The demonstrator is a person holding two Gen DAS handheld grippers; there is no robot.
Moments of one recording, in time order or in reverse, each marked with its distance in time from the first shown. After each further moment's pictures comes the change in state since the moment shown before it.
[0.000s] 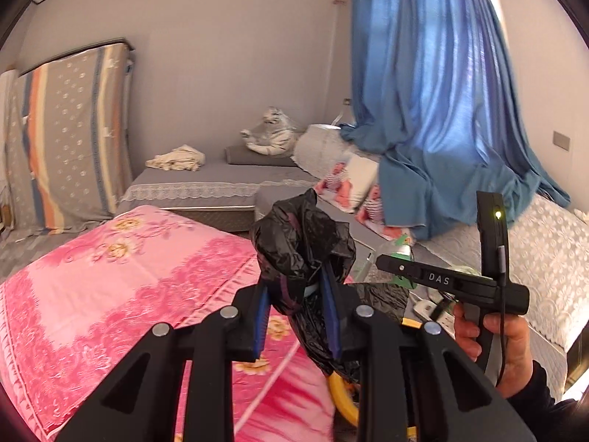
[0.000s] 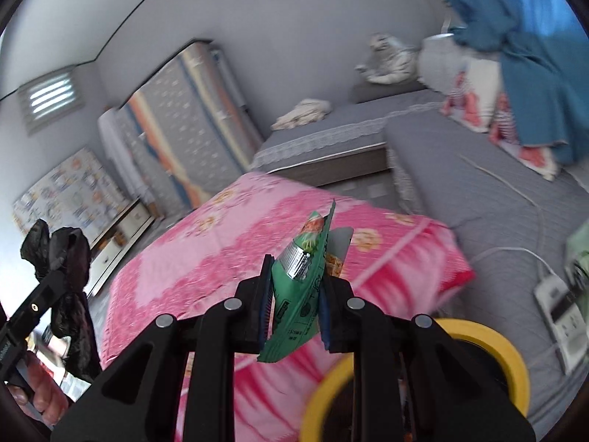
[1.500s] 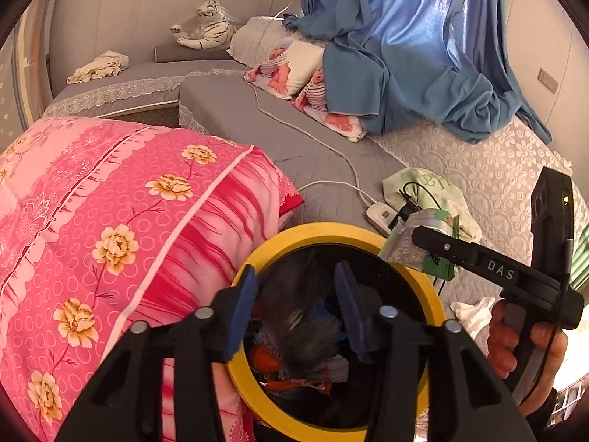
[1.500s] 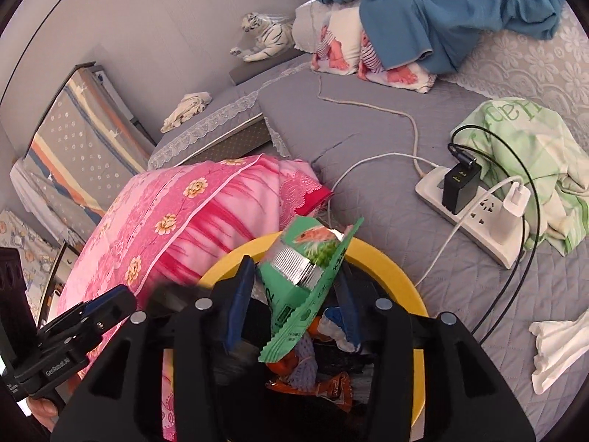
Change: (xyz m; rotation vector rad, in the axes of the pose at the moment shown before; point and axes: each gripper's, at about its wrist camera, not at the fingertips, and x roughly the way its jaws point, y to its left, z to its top) left arm 0.180 -0.079 -0.092 0.006 0.416 -0.239; right arm -0.035 -0.129 -0.086 0.268 0.061 -0.321
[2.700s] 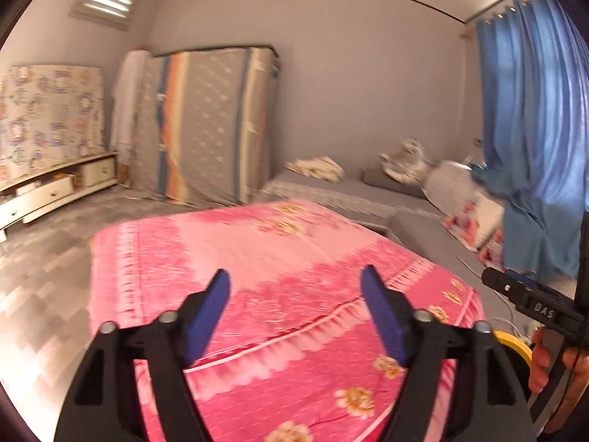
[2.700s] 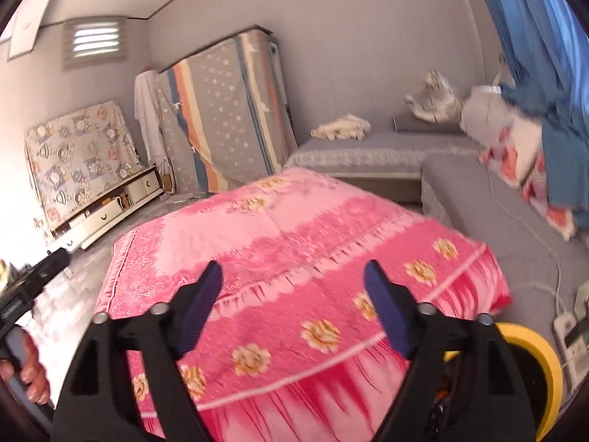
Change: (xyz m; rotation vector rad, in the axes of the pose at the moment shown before) left arm -0.324 0.141 -0.119 -0.336 -0.551 0.705; right arm -0.044 0.309 -0.066 -0.580 -0.183 0.368
